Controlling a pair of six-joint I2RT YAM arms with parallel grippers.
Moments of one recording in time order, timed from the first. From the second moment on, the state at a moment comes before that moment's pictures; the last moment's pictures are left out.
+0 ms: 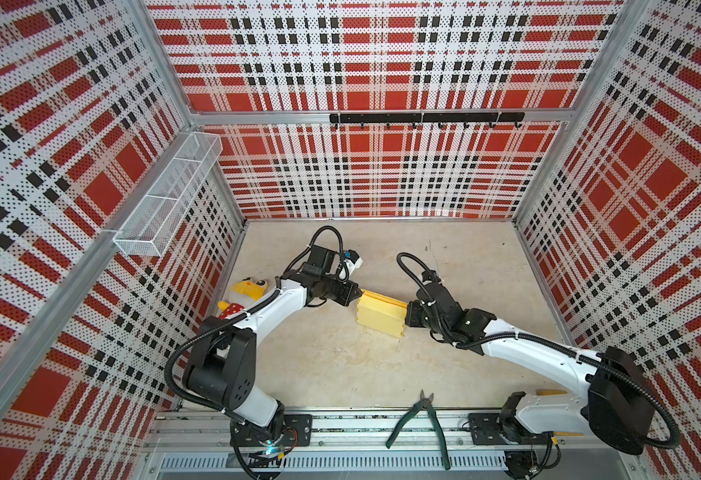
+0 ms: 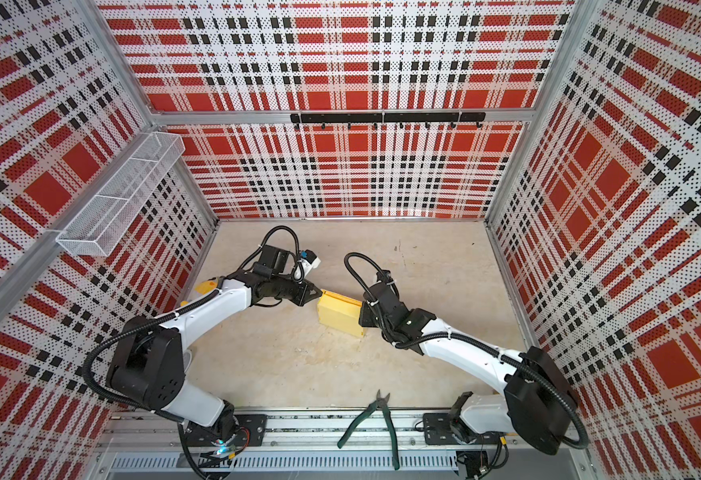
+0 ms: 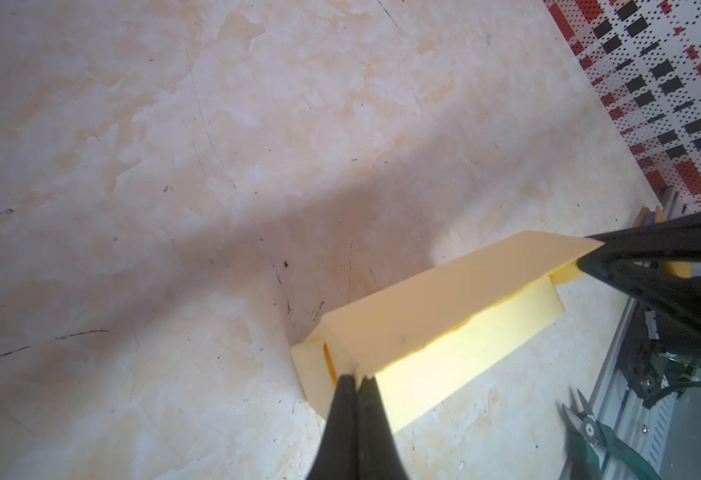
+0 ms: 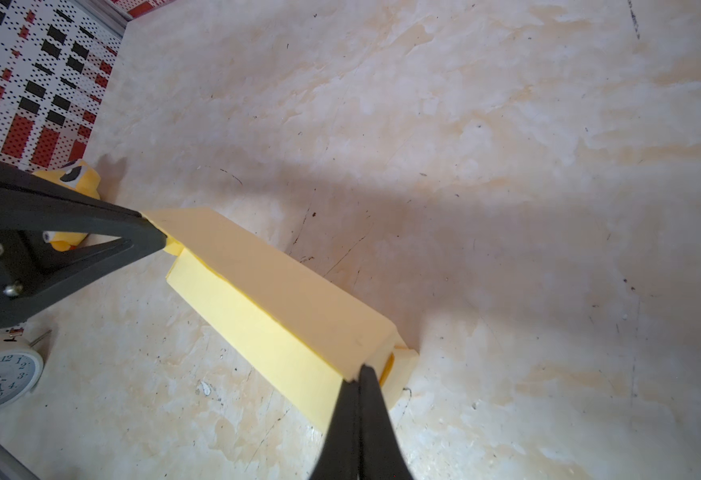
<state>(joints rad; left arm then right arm) -0.38 1.56 1.05 -0.42 0.52 0.03 0.82 1.31 0.80 -0.23 0.22 0.73</state>
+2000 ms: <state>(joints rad) -0.39 1.47 0.86 -0.19 0.48 0.09 0.47 1.30 0.83 -0.04 -0.37 0.51</state>
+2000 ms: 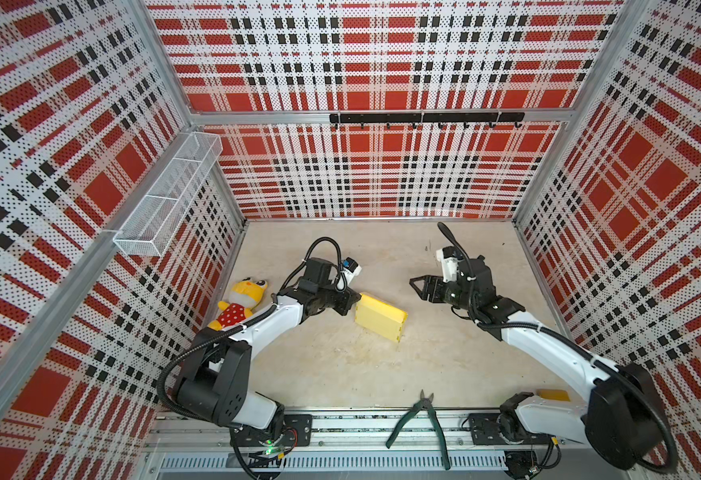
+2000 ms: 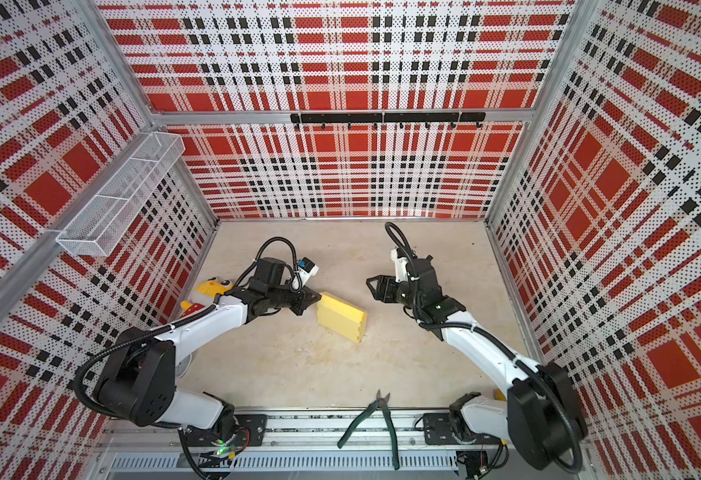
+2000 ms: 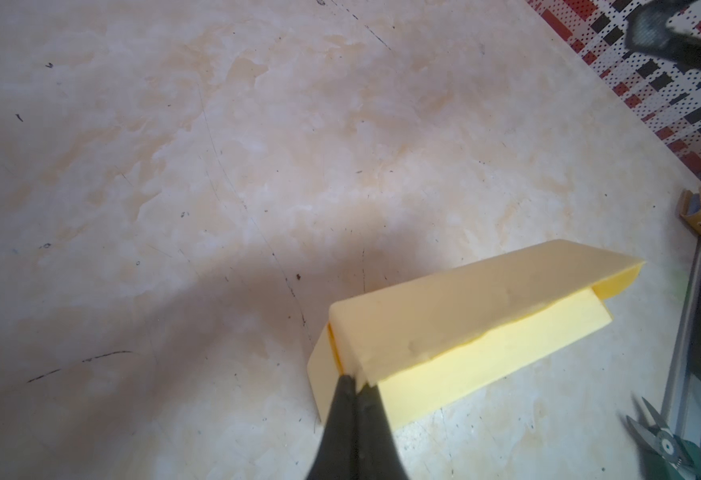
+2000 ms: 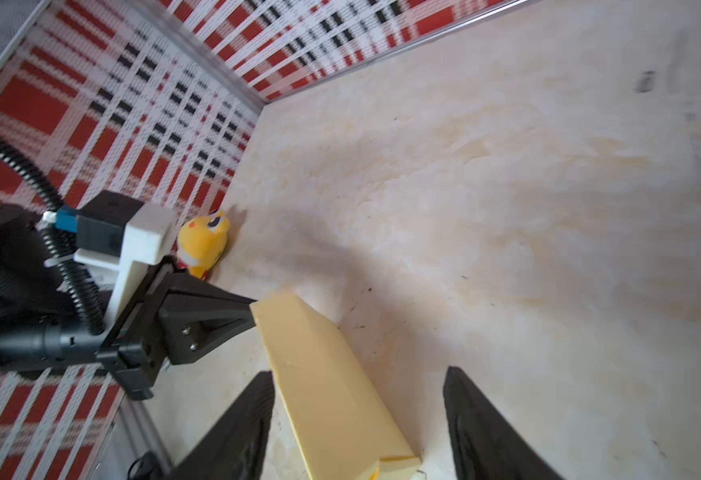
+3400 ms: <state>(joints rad) -0.38 1.45 0.84 -0.18 0.49 0.09 0.51 1.66 0.94 -0.09 -0.79 0.35</state>
